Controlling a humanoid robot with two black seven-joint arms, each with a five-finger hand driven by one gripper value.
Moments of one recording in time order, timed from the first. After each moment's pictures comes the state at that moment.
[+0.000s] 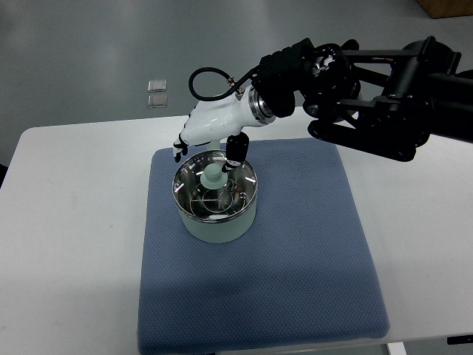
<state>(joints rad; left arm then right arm) 0.00 0.00 -0.04 -0.17 0.00 0.04 -0.03 1.45 -0.22 0.09 1.15 -1.76 0.40 0.28</state>
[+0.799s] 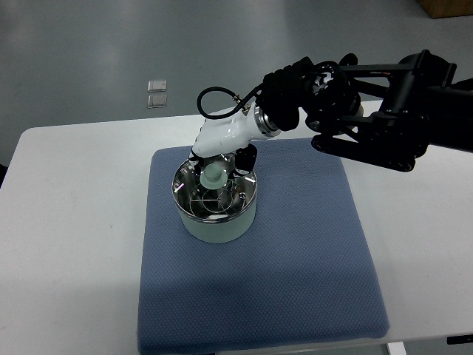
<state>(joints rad) 0.00 0.00 -0.04 -0.17 0.00 0.04 -0.03 1.43 -0.22 0.04 1.14 -1.79 0.38 0.27</state>
